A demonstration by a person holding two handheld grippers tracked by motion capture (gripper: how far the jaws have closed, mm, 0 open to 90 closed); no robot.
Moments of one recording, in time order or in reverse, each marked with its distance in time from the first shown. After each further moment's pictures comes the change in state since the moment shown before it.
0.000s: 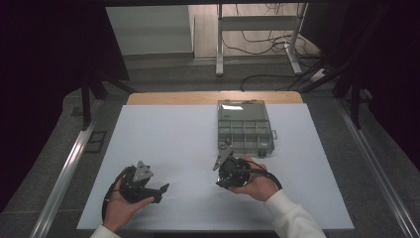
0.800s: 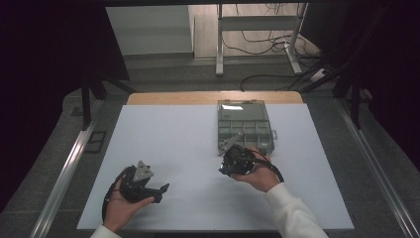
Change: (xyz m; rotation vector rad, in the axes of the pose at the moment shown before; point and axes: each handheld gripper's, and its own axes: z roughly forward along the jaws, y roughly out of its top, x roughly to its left) left arm 0.000 0.000 0.000 0.001 -0.001 -0.002; right arm -0.030 0.000 -0.008 -0.058 -0.053 0.115
